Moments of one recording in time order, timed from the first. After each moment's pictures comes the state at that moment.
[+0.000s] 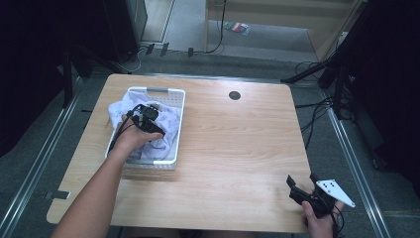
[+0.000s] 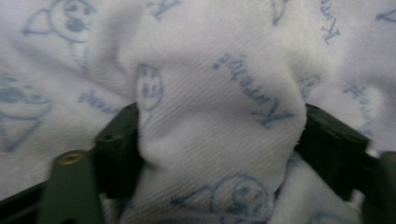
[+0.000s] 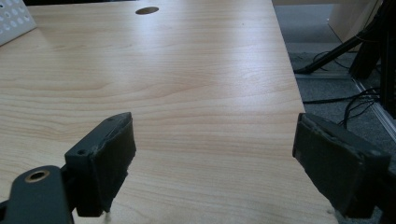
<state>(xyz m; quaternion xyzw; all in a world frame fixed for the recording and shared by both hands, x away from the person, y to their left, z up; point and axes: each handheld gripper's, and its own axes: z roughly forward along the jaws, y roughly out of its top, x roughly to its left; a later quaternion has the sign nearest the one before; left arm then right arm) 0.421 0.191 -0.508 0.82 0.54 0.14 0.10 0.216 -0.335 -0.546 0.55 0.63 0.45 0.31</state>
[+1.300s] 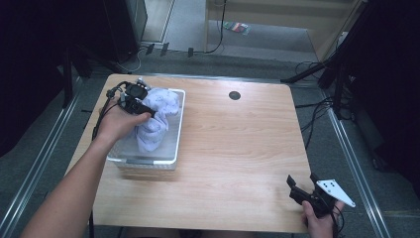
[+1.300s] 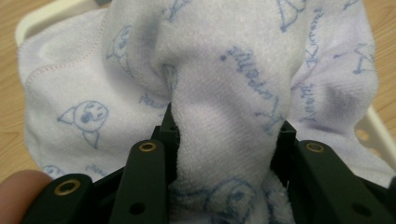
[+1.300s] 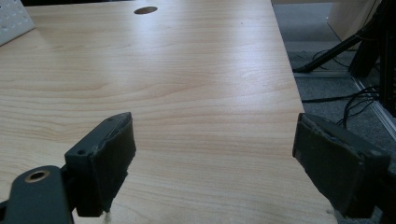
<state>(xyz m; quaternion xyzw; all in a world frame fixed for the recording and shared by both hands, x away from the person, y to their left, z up) 0.409 0.207 -0.403 0.81 0.53 0.14 0.20 0.216 -0.335 -0.546 0.56 0.63 0.45 0.31</state>
